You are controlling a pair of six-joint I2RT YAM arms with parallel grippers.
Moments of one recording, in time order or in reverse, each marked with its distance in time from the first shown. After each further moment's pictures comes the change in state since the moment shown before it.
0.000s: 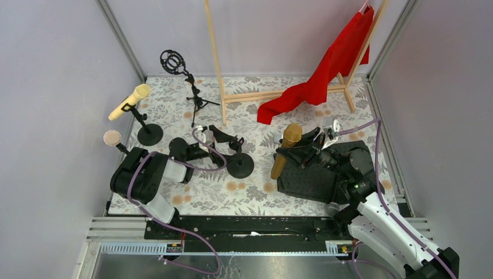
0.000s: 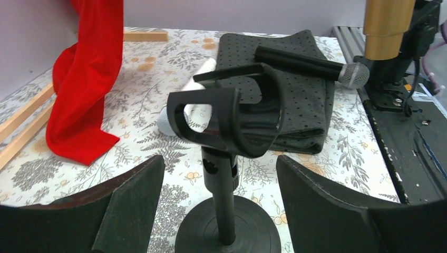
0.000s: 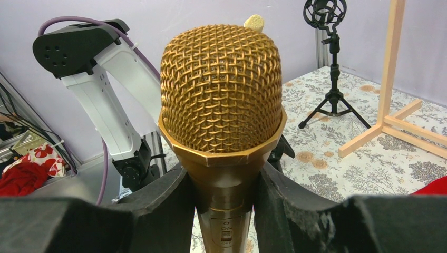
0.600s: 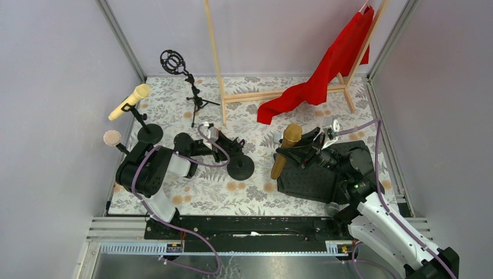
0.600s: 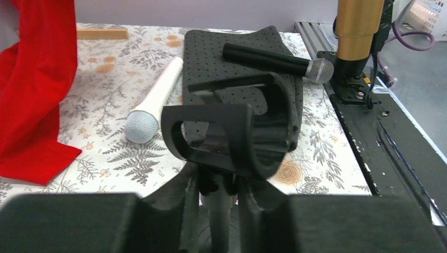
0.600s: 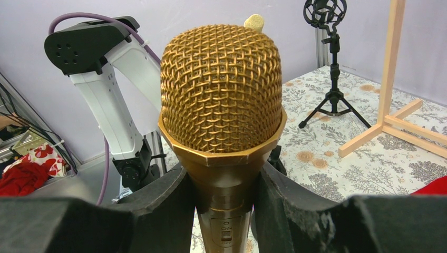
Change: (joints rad) left arm -0.034 0.079 0.096 0.004 0.121 -0.063; right arm 0.000 0.001 0.000 0.000 0.000 0.000
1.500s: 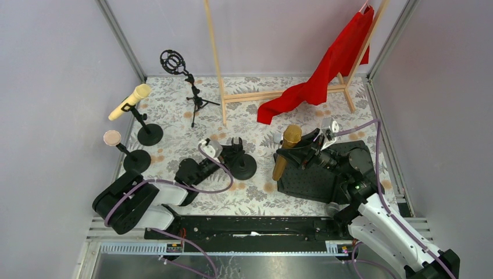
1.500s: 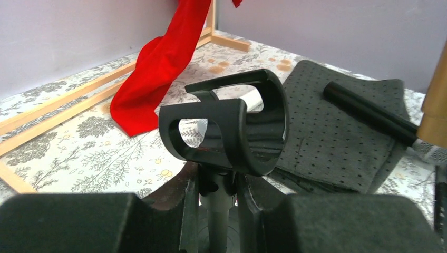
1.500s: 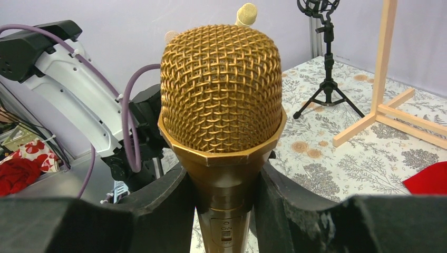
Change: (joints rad) left arm -0.299 -0.331 -0.281 -0.124 -0.852 0.114; right arm 0.000 -0.014 0.001 -0.063 0.006 -0.031
